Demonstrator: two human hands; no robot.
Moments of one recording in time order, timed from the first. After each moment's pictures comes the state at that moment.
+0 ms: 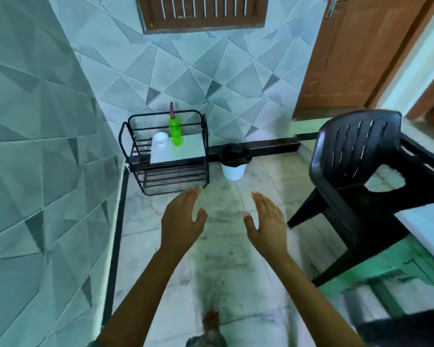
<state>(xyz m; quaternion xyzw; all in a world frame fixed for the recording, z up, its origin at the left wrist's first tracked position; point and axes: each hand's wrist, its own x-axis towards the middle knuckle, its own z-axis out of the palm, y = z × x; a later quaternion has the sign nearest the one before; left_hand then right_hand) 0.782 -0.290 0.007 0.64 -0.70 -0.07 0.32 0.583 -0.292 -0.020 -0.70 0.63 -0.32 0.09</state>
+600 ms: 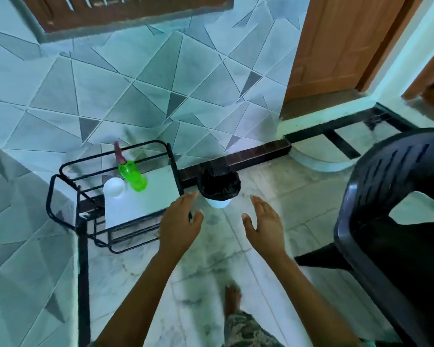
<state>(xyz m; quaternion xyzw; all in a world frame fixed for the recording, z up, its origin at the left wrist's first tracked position) 0.750 -0.754 -0.024 0.61 -0.73 -0.20 0.26 0.551 -0.718 -0.059 -0.61 0.72 -0.30 0.15</state>
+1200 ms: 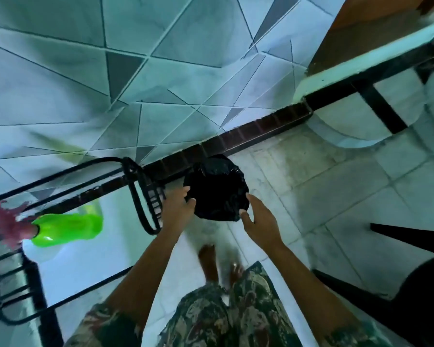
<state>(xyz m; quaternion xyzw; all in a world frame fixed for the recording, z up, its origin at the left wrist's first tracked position) 0.710 -1.175 -0.249 0.70 -0.55 -0.45 0.10 0.519 -1.091 -0.256 -0.52 0.76 -0.17 0.34</state>
